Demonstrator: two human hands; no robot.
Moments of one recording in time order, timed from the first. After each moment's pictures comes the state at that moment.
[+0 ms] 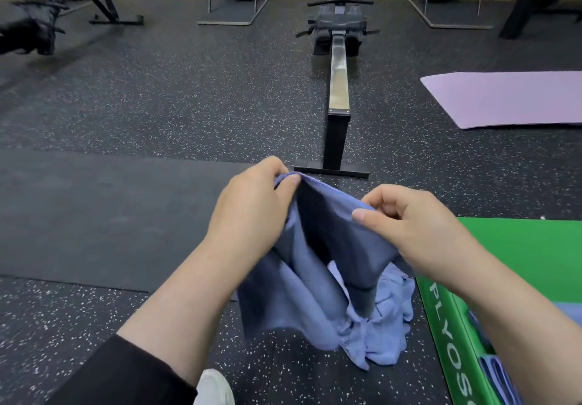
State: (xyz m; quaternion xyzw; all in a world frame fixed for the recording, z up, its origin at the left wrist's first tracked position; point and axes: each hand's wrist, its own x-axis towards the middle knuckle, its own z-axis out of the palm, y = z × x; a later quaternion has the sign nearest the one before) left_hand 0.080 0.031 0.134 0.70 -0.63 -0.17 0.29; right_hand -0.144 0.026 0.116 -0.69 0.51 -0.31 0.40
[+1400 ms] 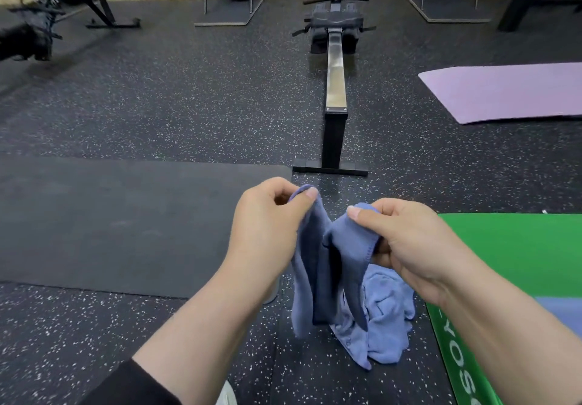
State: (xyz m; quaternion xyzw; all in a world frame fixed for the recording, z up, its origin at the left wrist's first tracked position) left_hand 0.050 0.047 0.121 0.65 -0.49 -0.35 0.46; right_hand -0.126 0.037 0.111 -0.42 0.54 -0.38 0.62
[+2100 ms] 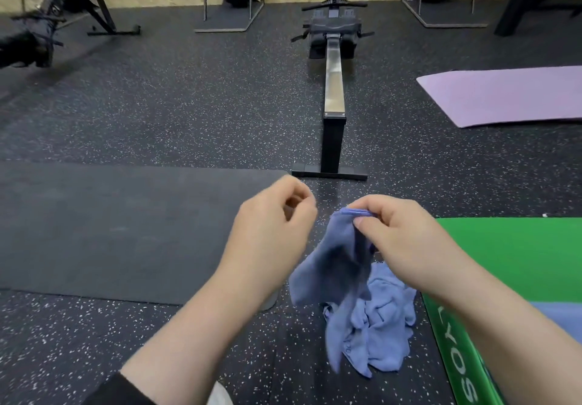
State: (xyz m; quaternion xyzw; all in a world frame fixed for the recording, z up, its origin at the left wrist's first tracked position) left_hand 0.051 0.051 0.129 0.63 -0.62 -0.26 0.40; right_hand -0.136 0.030 0.118 -0.69 0.55 -0.27 0.38
